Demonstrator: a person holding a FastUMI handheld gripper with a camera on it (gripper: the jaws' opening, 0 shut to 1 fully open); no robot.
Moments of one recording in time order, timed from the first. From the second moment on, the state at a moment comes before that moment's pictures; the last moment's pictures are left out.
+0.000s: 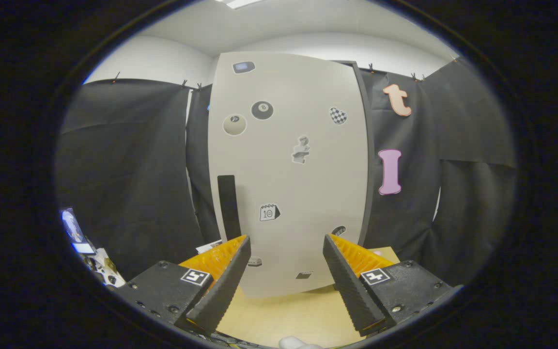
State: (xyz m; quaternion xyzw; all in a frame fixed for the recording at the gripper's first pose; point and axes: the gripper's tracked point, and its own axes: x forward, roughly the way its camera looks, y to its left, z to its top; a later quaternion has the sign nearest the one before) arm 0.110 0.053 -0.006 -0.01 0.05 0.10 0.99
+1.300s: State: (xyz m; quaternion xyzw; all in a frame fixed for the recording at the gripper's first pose) arm -0.042 0.011 -0.001 0.00 0.01 0.03 1.00
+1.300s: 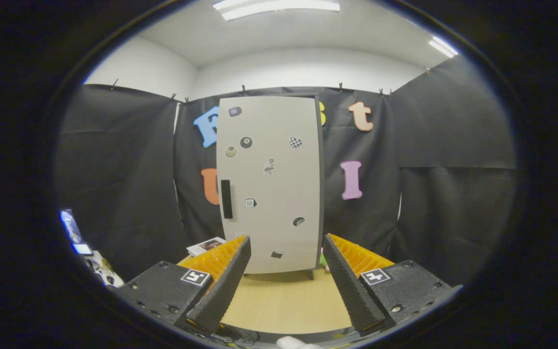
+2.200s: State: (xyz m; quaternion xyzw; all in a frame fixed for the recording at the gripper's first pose) arm -0.037 0.024 0.006 0.00 0.00 0.02 1.00
